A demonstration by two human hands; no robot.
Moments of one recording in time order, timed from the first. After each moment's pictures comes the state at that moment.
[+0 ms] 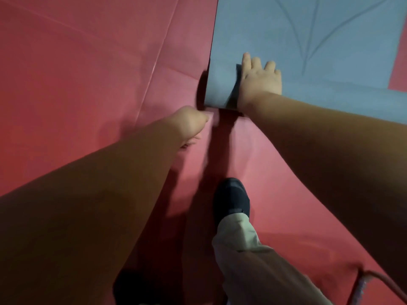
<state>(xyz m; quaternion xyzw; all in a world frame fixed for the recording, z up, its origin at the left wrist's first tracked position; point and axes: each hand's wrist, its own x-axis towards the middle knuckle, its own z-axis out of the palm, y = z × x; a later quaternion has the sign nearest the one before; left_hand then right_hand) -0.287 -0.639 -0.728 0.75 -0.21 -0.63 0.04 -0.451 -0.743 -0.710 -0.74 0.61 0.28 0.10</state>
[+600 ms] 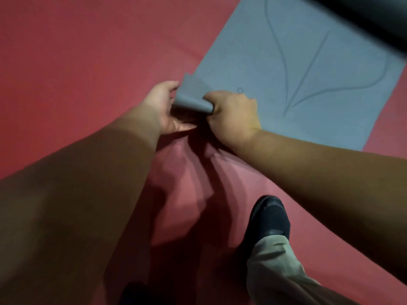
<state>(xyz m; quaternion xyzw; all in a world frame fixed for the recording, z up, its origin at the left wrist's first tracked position) -0.098 -0.590 -0.698 0.64 0.07 -0.67 0.37 -0.271 -0.617 -0.681 -0.85 0.48 -0.01 0.20</state>
